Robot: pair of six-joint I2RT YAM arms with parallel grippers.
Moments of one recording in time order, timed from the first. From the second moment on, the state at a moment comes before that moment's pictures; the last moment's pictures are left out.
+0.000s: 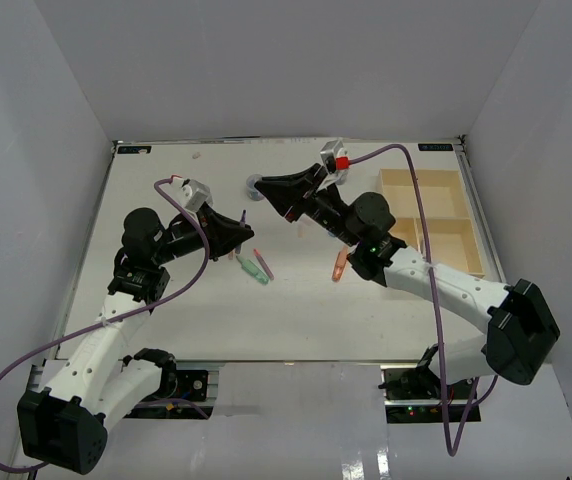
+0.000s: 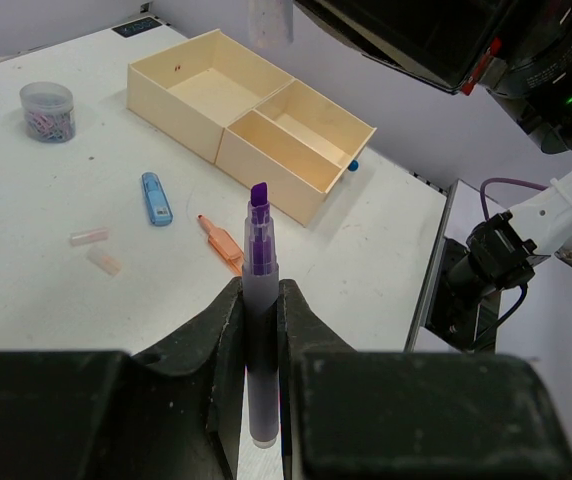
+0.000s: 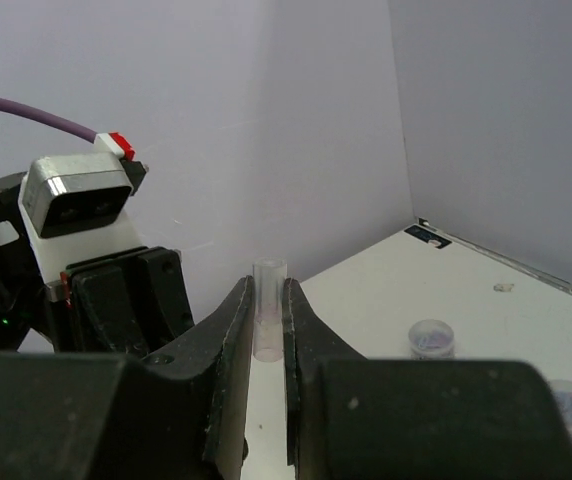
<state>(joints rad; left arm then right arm) -0.28 0.89 0.71 0.20 0.84 -0.32 0.86 1.37 1.00 0.74 -0.18 0.34</state>
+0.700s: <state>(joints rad) -0.28 0.90 0.71 0.21 0.85 -0.32 0.89 1.48 1.00 0.91 -0.29 0.44</state>
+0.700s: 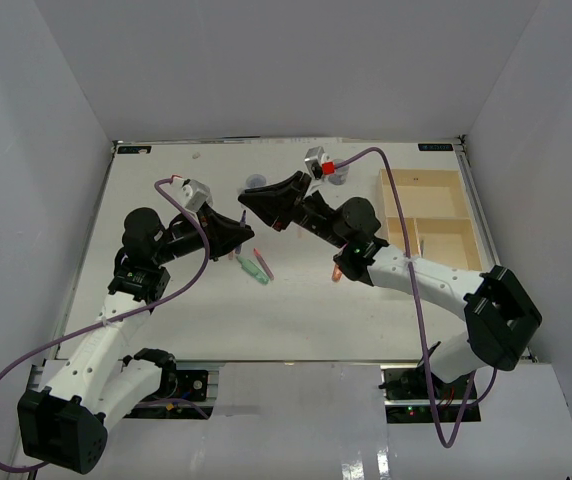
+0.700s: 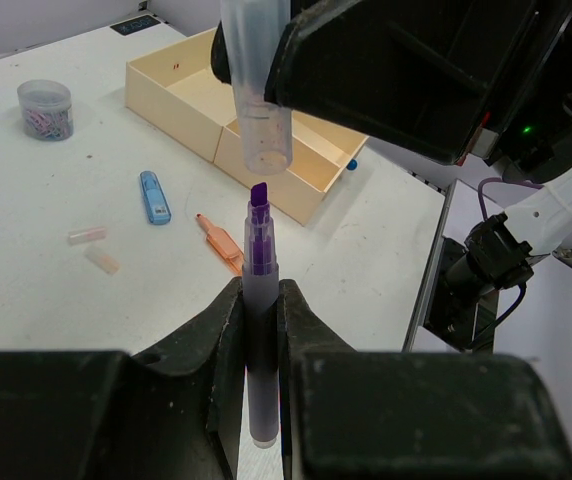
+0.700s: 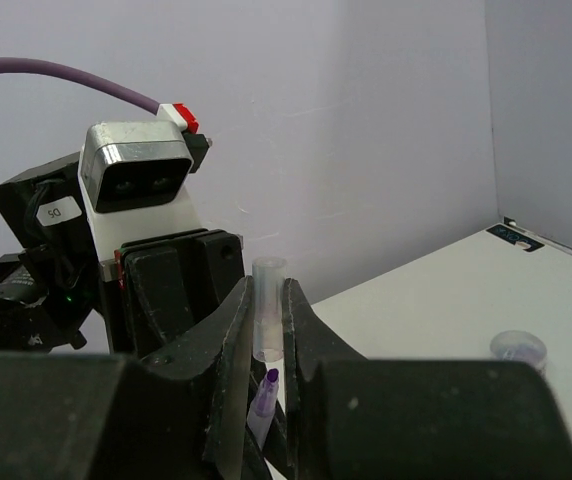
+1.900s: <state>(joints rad) -0.28 0.89 0.70 0.22 0.85 -0.32 0.89 1.49 0.96 0.97 -0.30 0.47</state>
